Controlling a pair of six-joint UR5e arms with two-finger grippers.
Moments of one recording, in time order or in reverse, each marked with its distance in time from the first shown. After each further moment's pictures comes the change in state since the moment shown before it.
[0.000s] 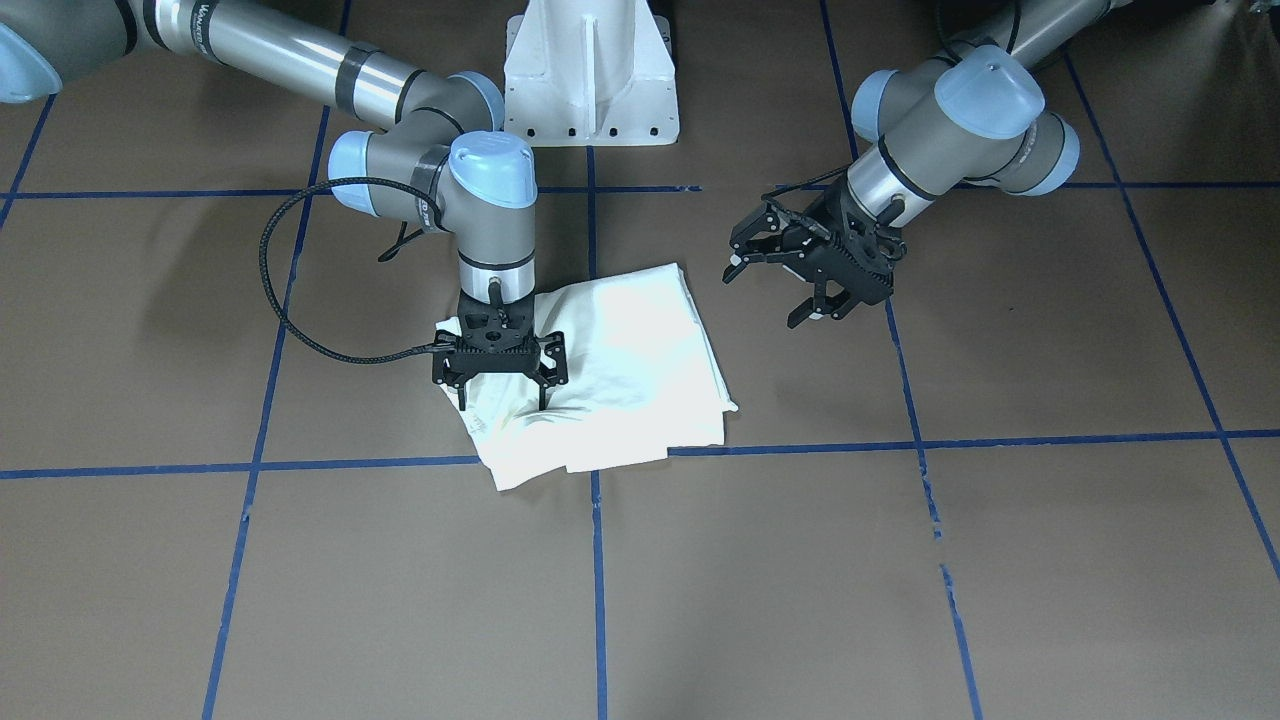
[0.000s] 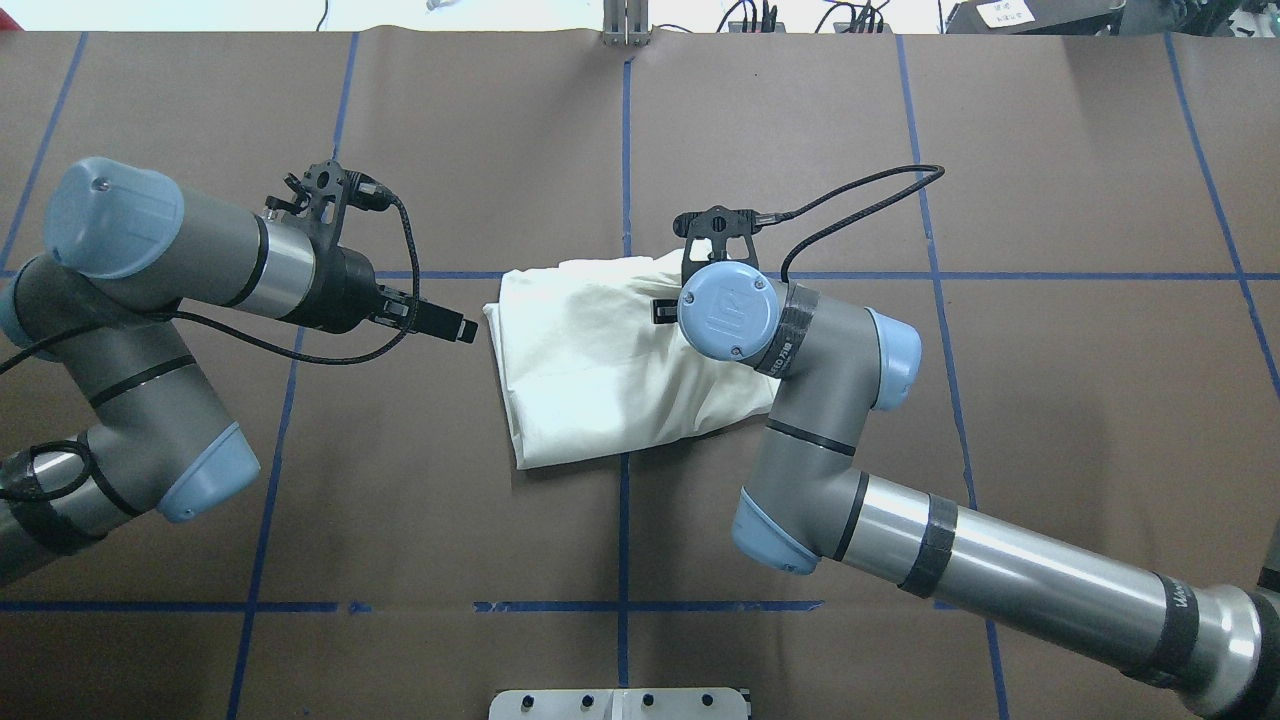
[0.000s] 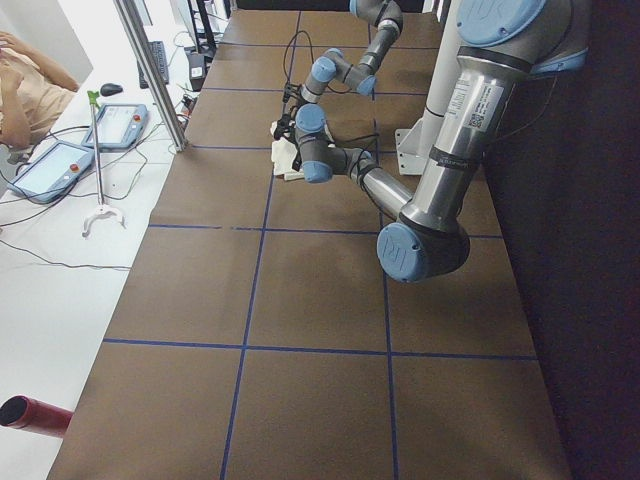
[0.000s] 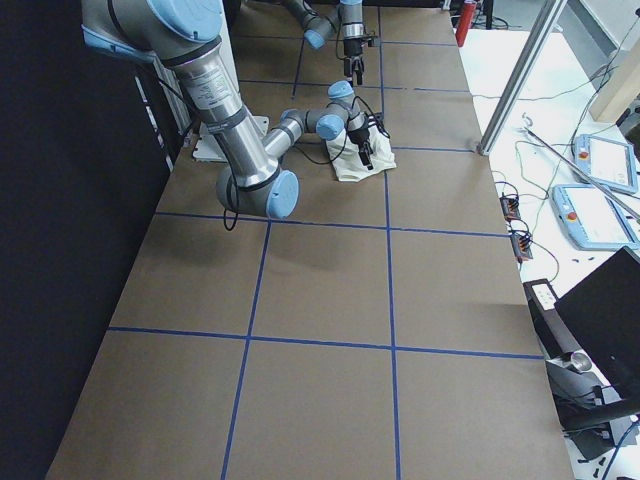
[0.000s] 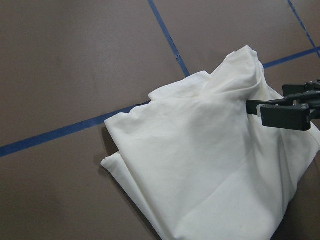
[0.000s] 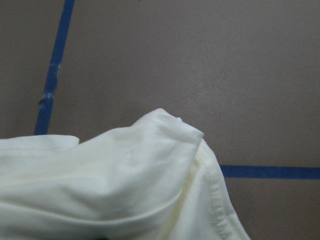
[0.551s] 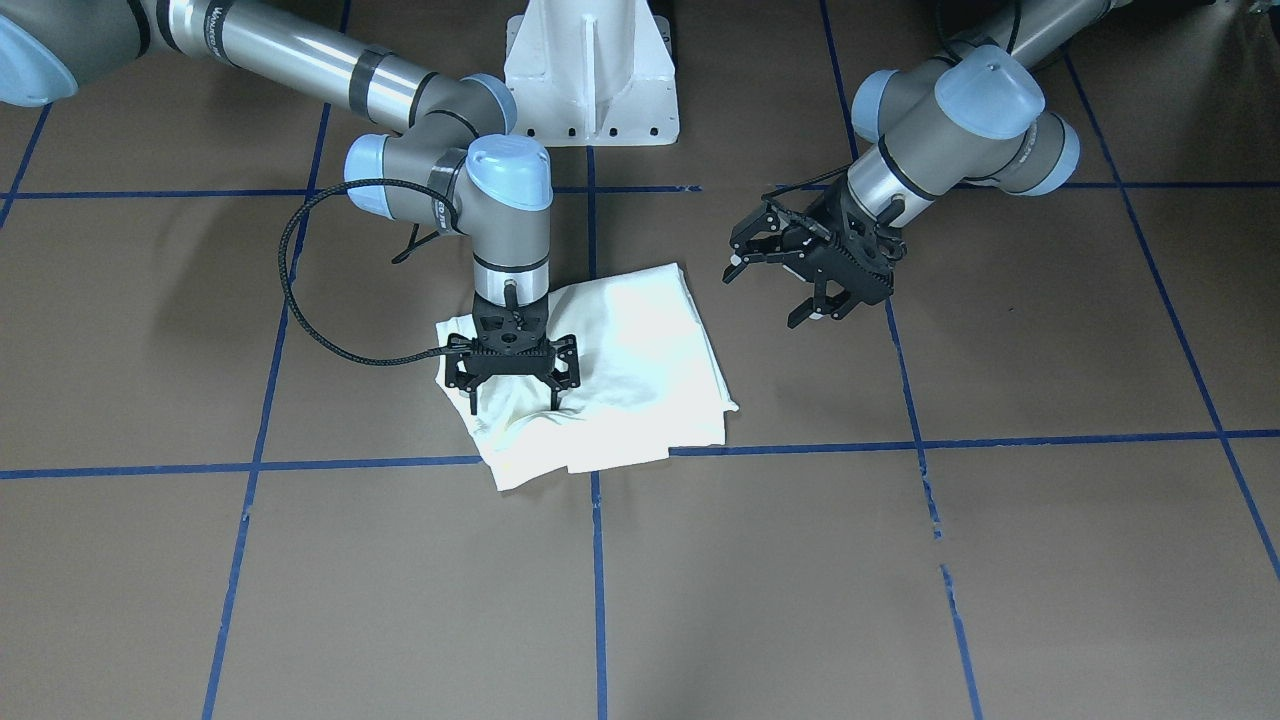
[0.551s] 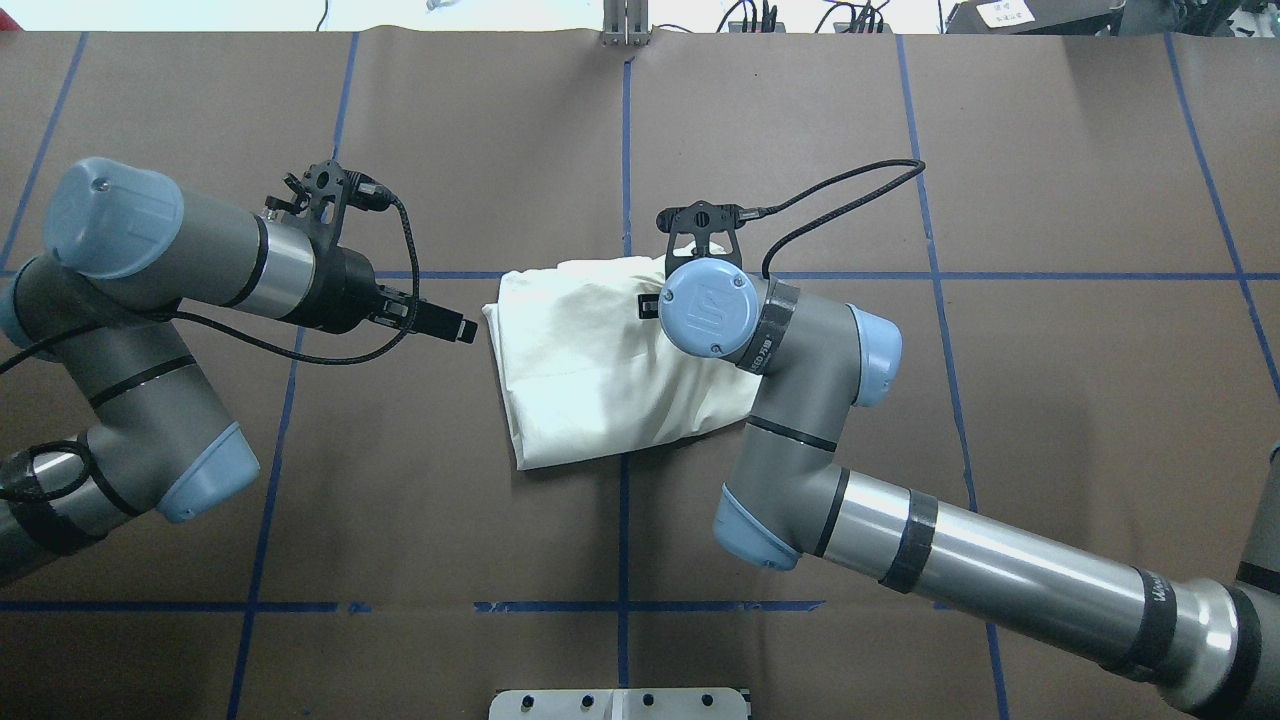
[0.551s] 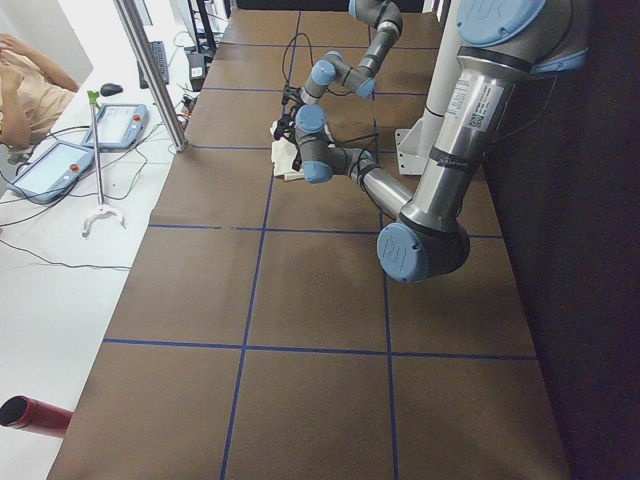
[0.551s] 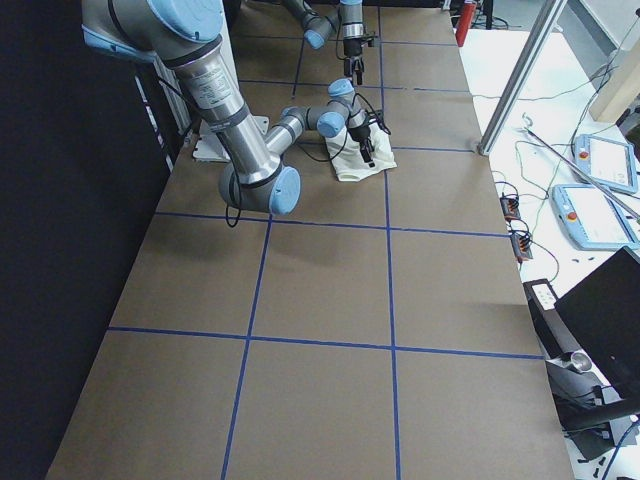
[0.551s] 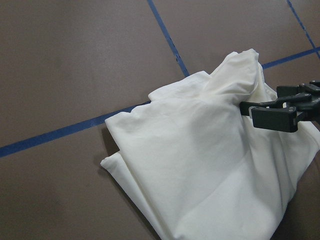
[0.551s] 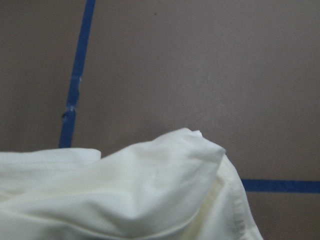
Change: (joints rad) left arm 0.000 0.001 0.000 0.000 0.000 0.000; right arm 0.006 0.043 -0.019 -0.002 -0.012 -0.011
